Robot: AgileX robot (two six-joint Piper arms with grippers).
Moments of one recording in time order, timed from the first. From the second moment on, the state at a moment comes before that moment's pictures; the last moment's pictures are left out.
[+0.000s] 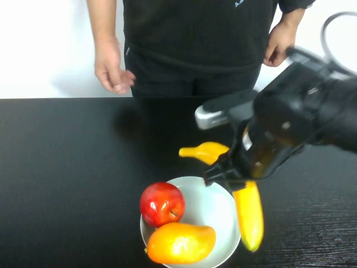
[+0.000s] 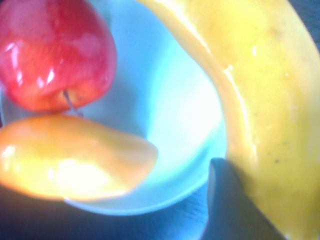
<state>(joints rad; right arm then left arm) 0.74 1.56 -1.36 -0.18 1.07 0.42 -0.11 -0.01 0.02 -0.05 0.36 0.07</state>
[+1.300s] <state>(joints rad) 0.72 1.92 -2.07 -0.29 1.05 -0.82 -0.11 -0.01 0.02 -0.05 0.36 0.07</state>
